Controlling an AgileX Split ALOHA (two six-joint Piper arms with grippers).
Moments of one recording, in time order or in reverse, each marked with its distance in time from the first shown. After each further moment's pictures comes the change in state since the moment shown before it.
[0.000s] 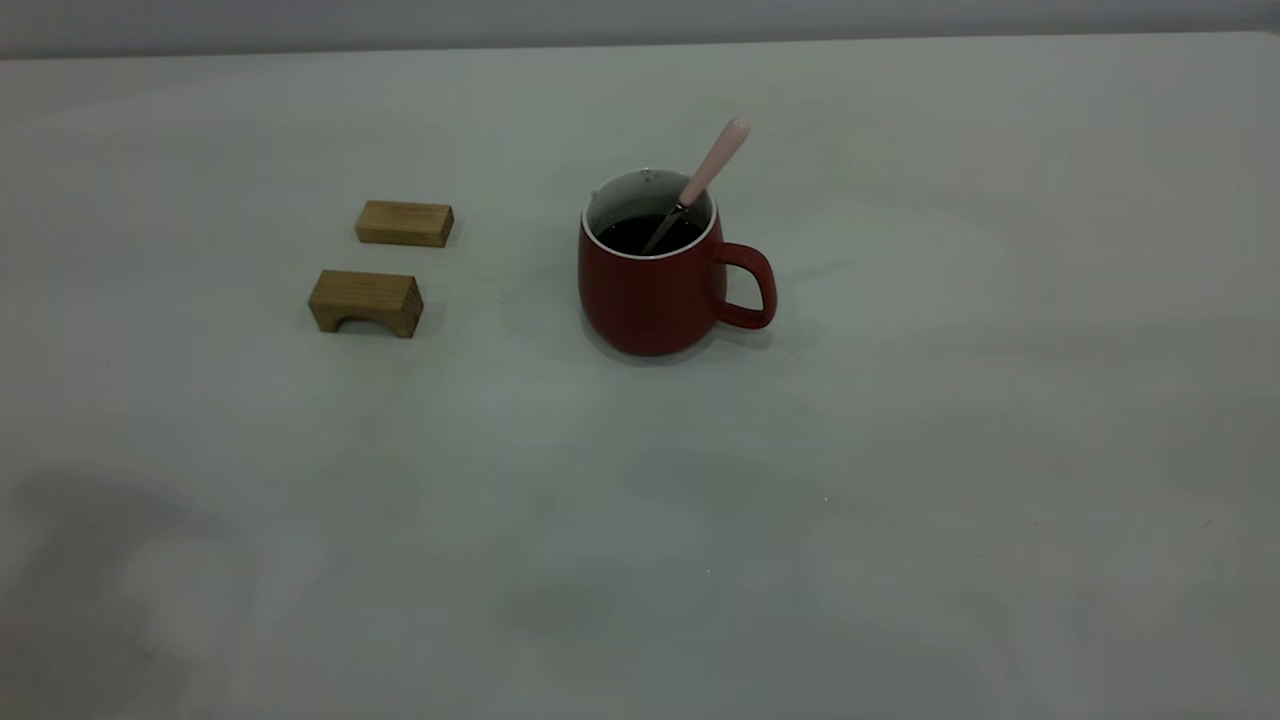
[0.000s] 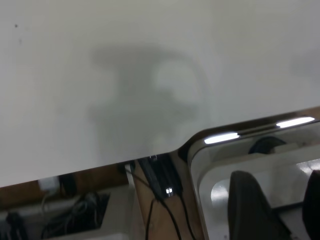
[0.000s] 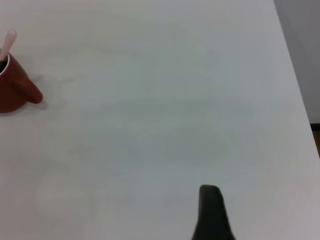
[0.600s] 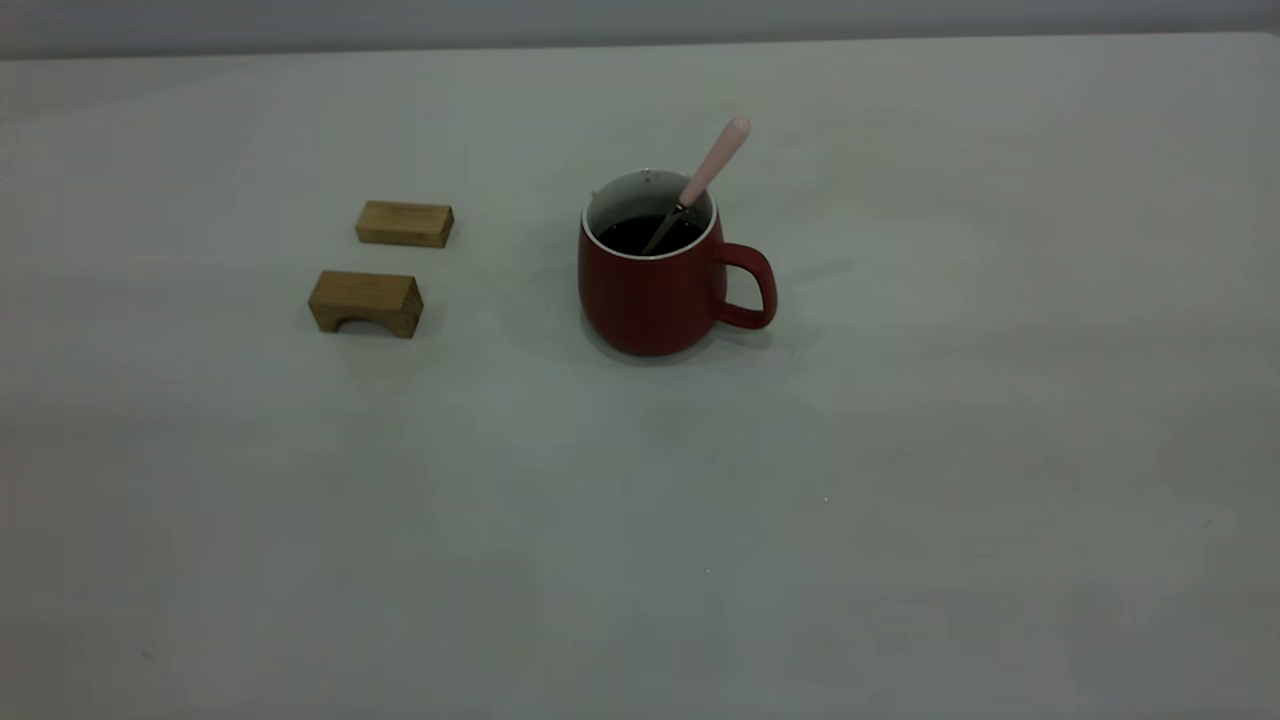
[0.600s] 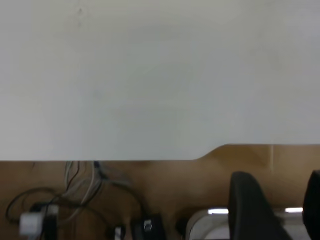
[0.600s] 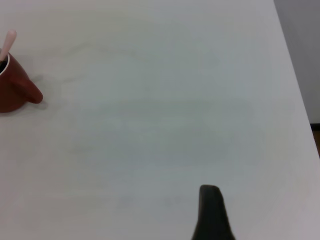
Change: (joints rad) left arm 0.269 -0.667 0.357 -0.038 -0.004 0.055; right arm 0.000 0.000 0.000 0.000 0.000 0.000
